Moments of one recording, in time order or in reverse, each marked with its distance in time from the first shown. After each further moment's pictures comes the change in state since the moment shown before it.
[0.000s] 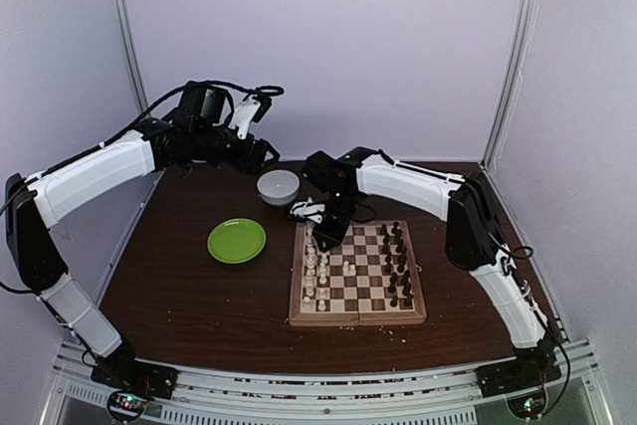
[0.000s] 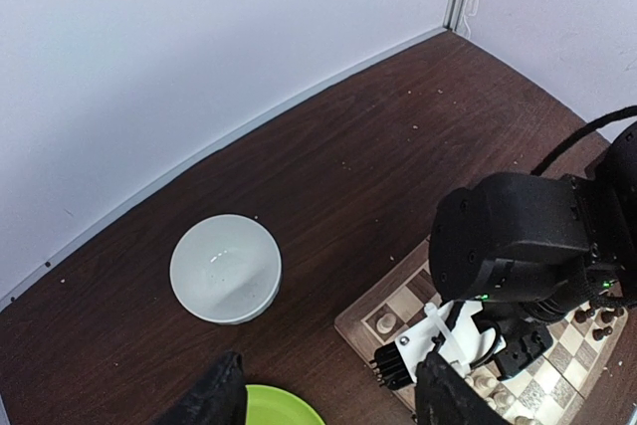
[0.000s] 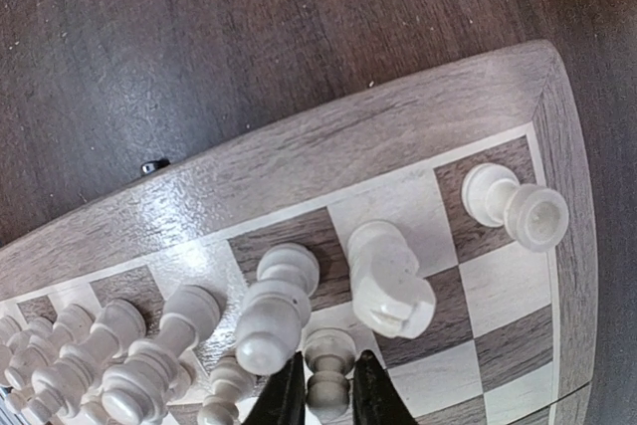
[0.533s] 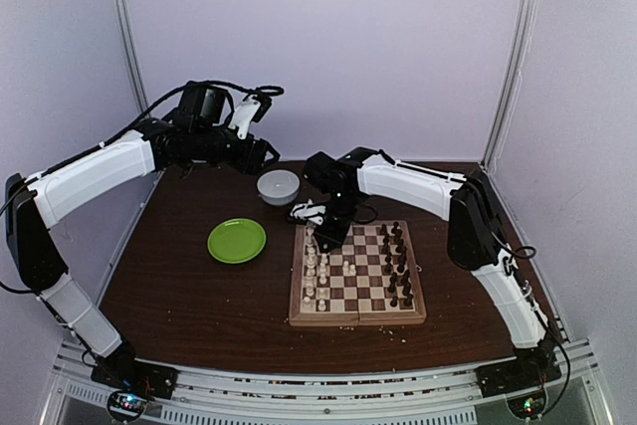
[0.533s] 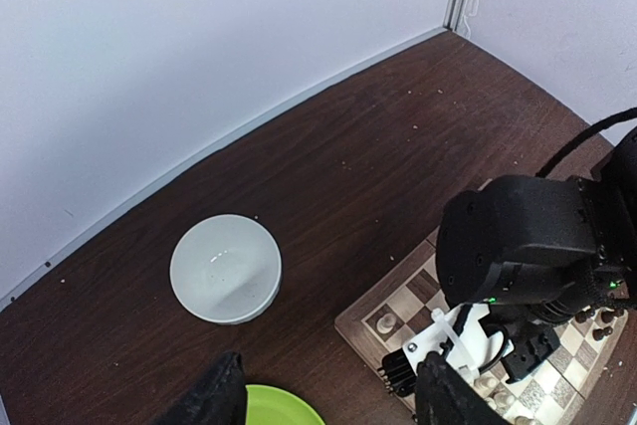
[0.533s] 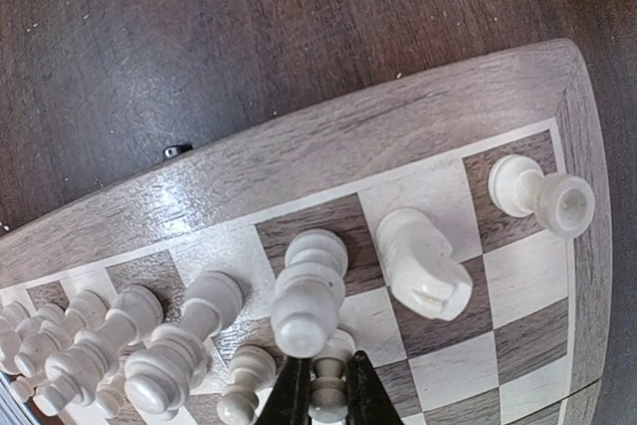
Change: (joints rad) left arm 0.000 0.000 0.000 0.000 0.000 0.000; right arm 0.000 -0.019 -0.031 -0.003 -0.018 -0.017
